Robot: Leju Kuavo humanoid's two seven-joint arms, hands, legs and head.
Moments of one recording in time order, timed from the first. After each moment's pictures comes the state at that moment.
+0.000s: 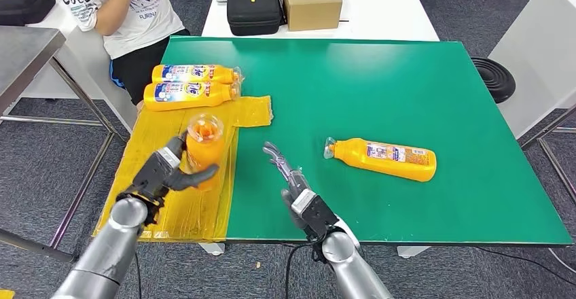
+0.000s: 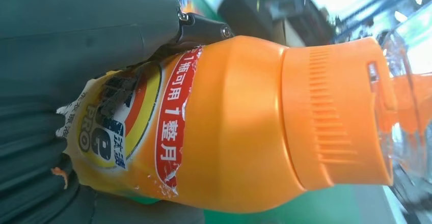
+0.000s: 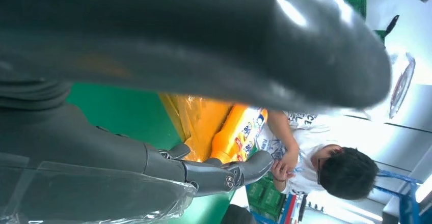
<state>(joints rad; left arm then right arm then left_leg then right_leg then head) -0.40 0.05 -0.25 -1.09 -0.31 -0.20 -0.46 -0.21 0.21 0.39 -1.13 0.25 0.15 -0.66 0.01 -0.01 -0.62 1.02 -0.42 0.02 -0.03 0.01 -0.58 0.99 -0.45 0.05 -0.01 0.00</state>
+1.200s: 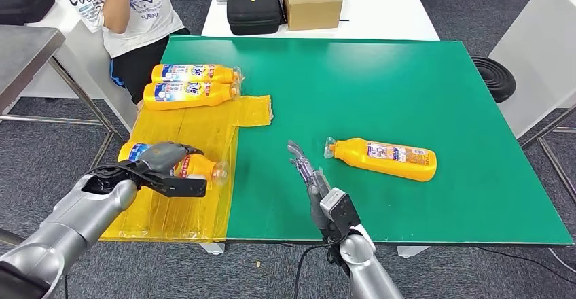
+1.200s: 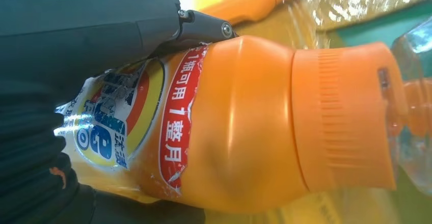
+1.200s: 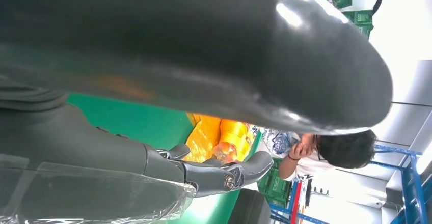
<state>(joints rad) -0.70 0.27 -0.74 -0.74 -0.89 -0.16 -0.29 -0.18 0.16 0.33 -1.17 0.16 0.19 -0.67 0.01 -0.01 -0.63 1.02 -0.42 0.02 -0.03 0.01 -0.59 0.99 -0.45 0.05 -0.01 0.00</state>
